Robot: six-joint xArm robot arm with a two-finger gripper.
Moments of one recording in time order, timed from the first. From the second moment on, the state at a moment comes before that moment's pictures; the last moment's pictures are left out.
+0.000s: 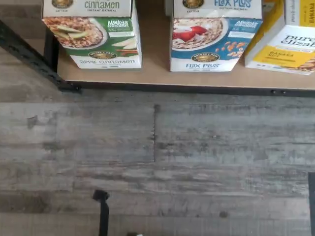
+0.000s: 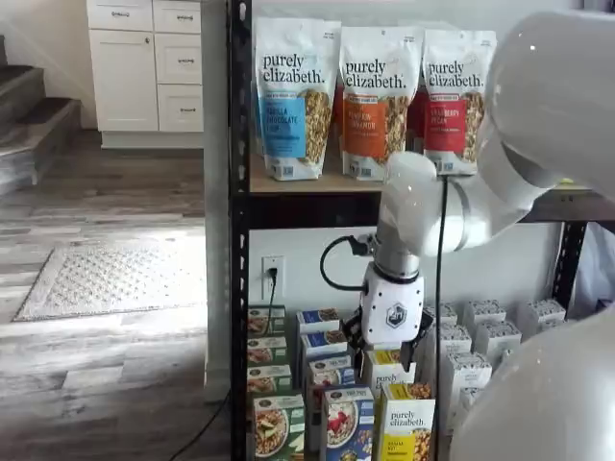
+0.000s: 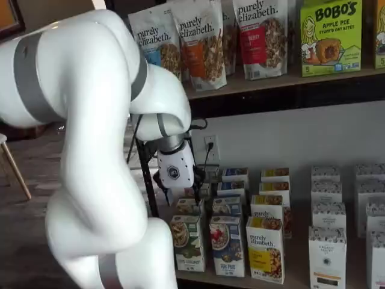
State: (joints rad) arm 0.15 -0.39 -0.44 -0.01 0.73 0.18
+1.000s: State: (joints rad) arm 0.10 0.02 -0.56 0.03 0.42 0.09
